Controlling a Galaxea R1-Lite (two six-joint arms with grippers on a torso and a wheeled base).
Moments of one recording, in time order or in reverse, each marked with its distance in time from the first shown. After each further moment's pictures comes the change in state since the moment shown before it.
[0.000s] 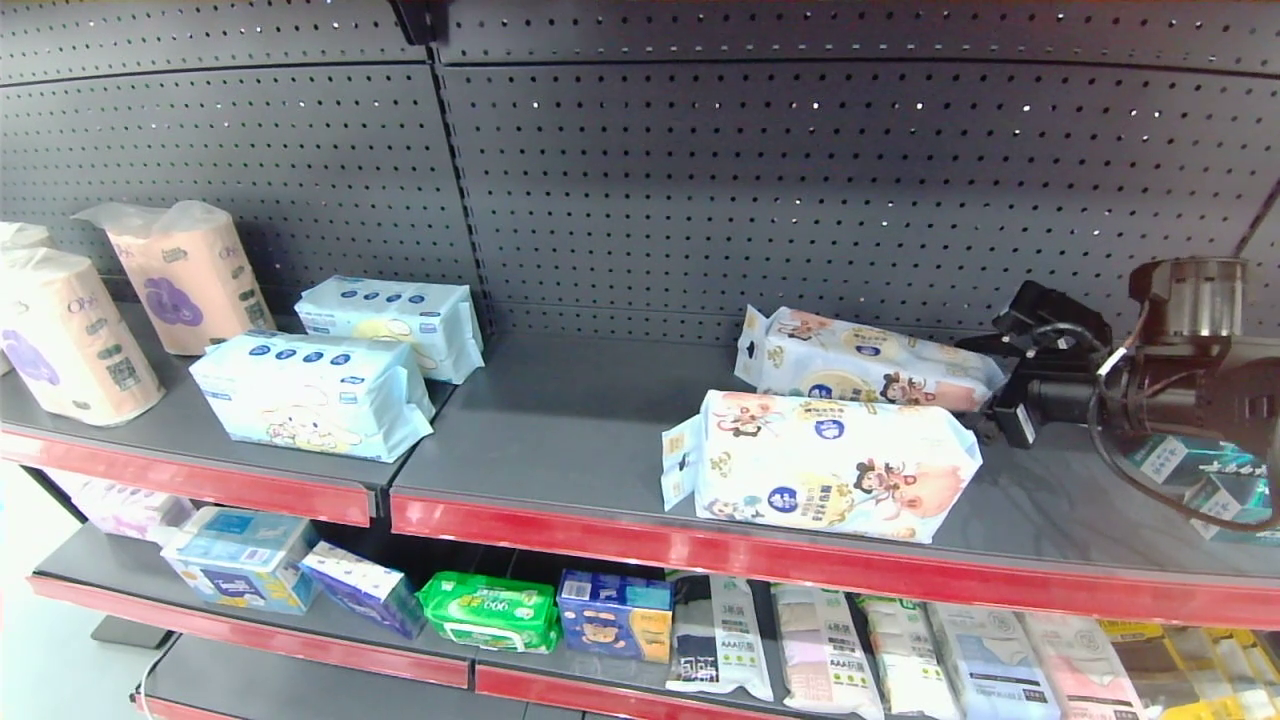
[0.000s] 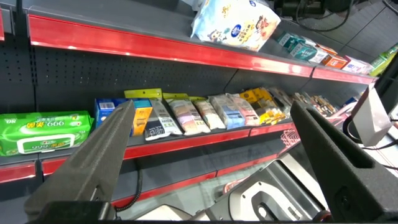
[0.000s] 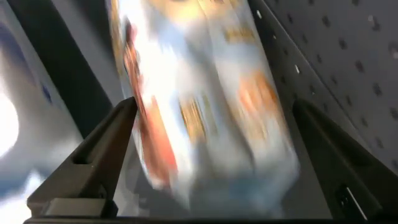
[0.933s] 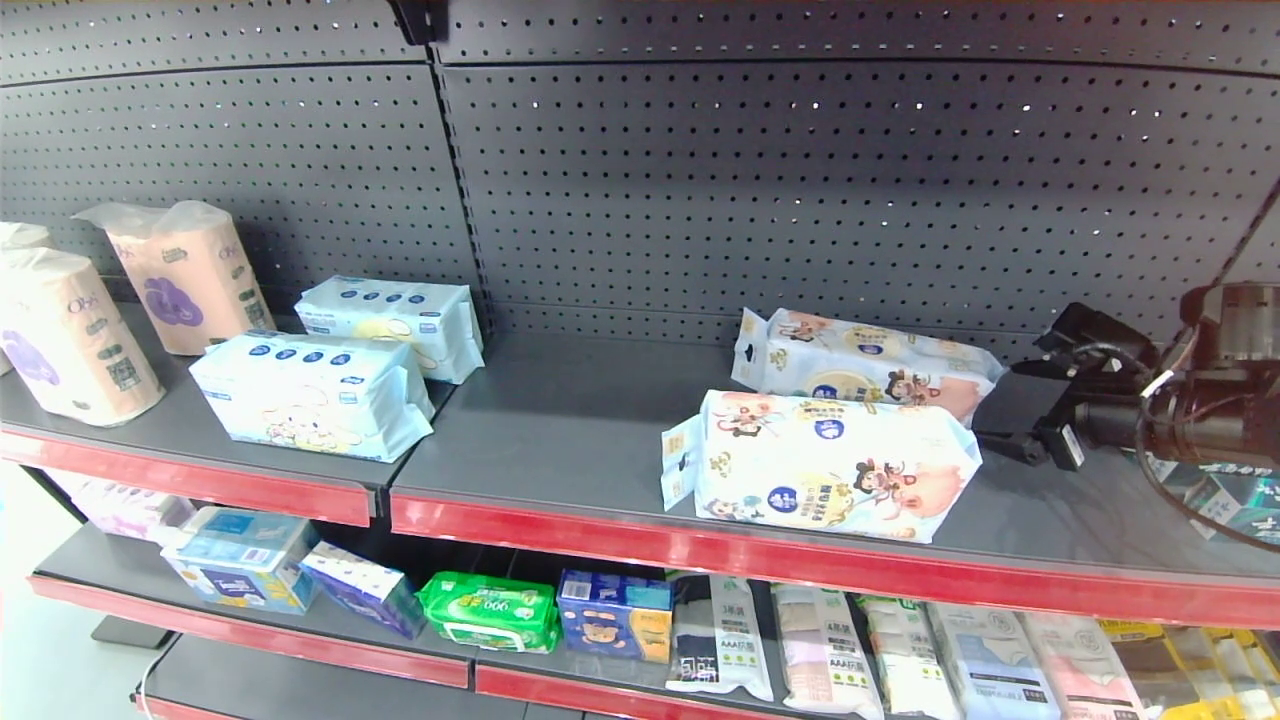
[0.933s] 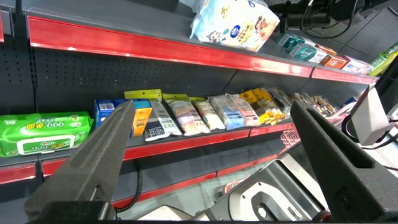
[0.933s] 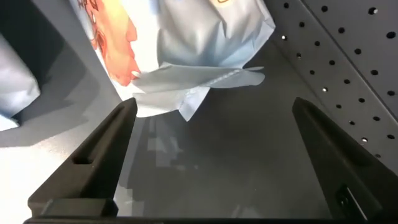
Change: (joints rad) left arm -0.001 0.000 -0.003 0.000 0.000 0.001; right arm -0.101 -0.018 0.070 -0.009 -0.059 -0.008
